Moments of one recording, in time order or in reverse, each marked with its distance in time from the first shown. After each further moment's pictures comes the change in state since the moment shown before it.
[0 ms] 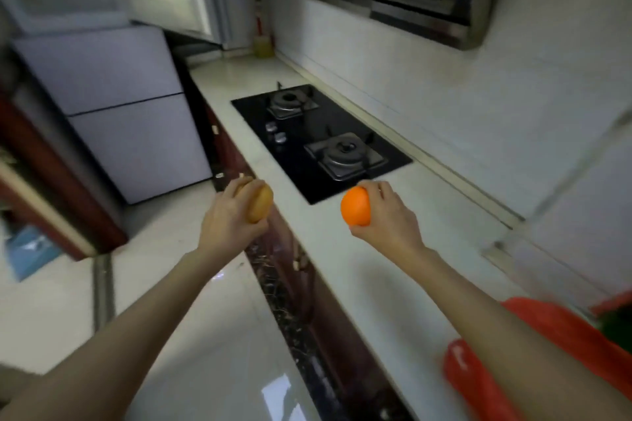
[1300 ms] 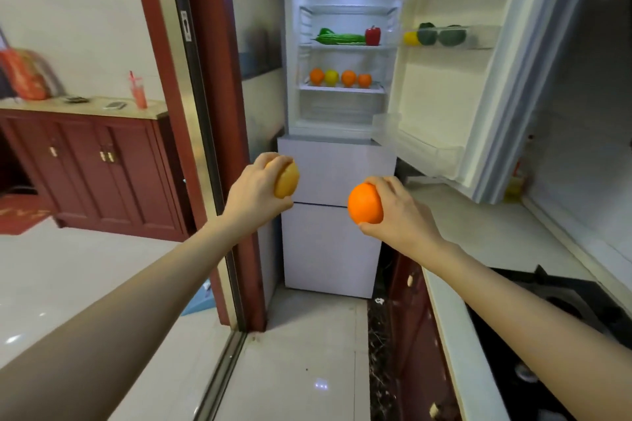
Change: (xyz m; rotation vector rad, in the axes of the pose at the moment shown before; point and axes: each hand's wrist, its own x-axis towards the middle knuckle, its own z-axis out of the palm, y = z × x) left_hand 0.342 -0.402 -0.276 0.383 0.439 -0.317; right_hand 0.546 -0.445 0.144 0.154 -0.008 -0.783
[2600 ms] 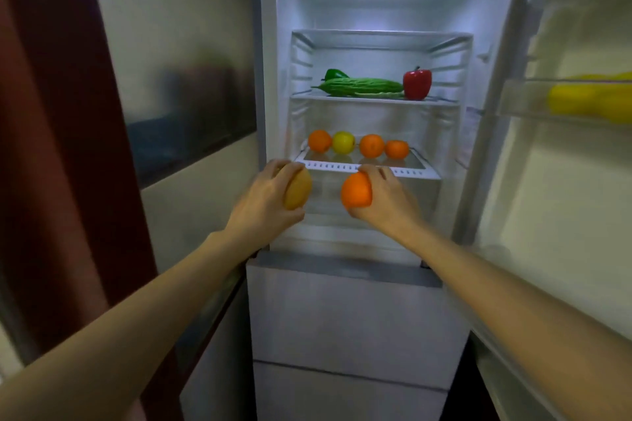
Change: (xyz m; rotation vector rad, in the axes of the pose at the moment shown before) left_hand 0.532 -0.230 0.222 -0.088 0.050 0.061; right_hand 0.644 0.166 0.201 0.086 0.130 0.042
